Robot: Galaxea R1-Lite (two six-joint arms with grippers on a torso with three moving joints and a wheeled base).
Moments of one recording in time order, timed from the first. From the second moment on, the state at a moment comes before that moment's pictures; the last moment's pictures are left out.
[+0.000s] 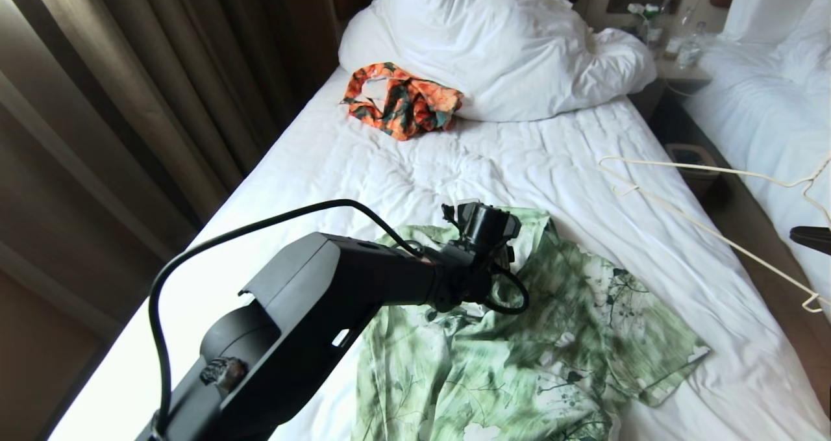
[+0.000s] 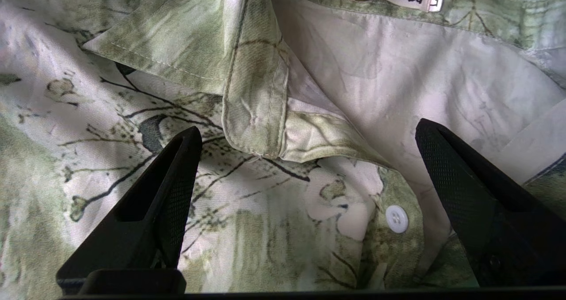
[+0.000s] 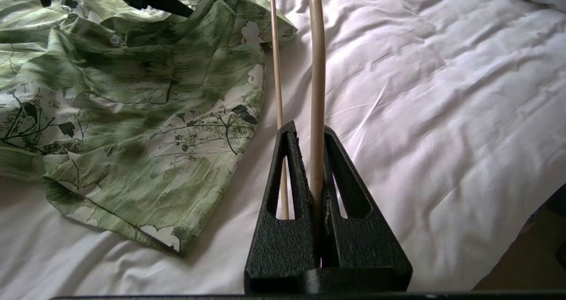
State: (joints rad) left arm -0.79 2.53 -1.93 -0.12 0.50 -0.43; right arm -0.72 1.91 -1.27 0.21 1.44 -1.17
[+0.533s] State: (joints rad) left arm -0.84 2.52 -1.95 -0.01 0.49 -0.52; right arm -0.72 1.92 -1.27 0.20 1.44 -1.17
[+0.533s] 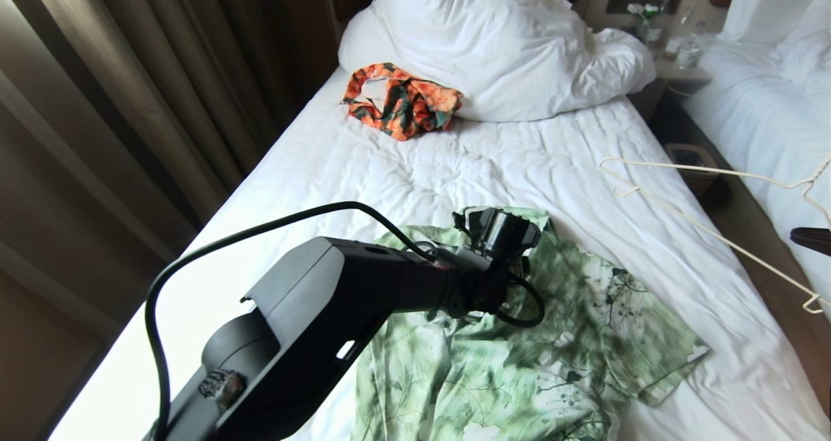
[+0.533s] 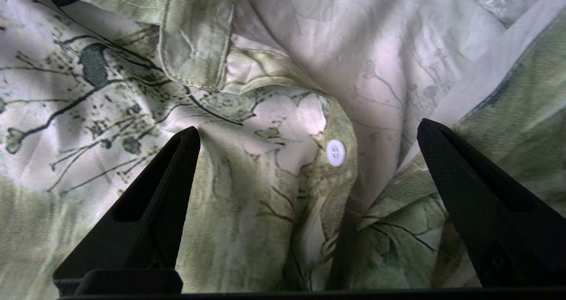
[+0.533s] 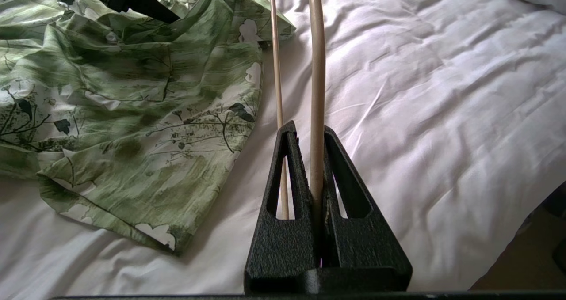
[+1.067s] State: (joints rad) left arm -0.83 2.54 -1.96 -0.13 0.46 -0.52; right arm -0.74 1.92 -1.27 0.18 1.44 -1.17
